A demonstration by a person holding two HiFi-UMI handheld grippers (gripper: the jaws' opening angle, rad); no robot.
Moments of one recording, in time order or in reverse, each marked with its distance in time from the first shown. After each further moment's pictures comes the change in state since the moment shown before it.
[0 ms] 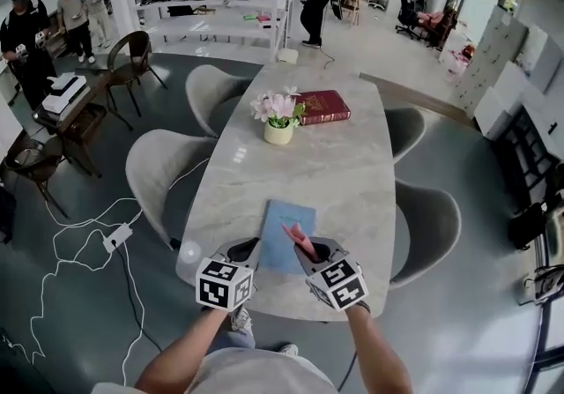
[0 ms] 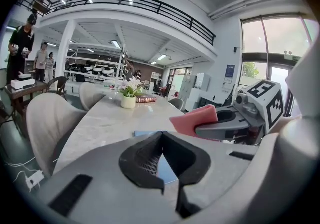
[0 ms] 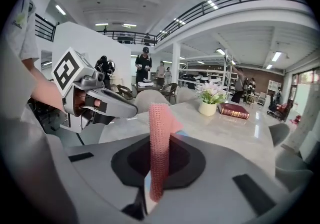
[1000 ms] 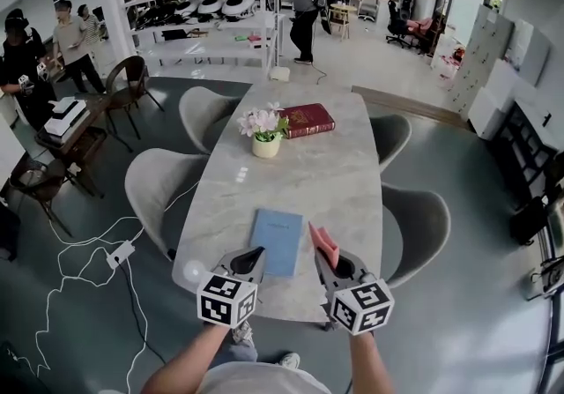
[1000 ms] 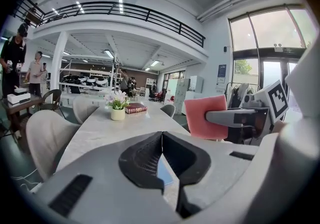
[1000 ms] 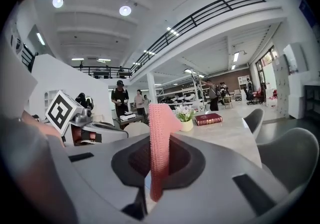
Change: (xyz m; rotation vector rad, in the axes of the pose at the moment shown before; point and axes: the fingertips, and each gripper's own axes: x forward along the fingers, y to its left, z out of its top) left arm -0.023 -0.085 0.034 0.096 -0.072 -0.023; right arm -0.132 -0.031 0.020 0.303 -0.335 -0.186
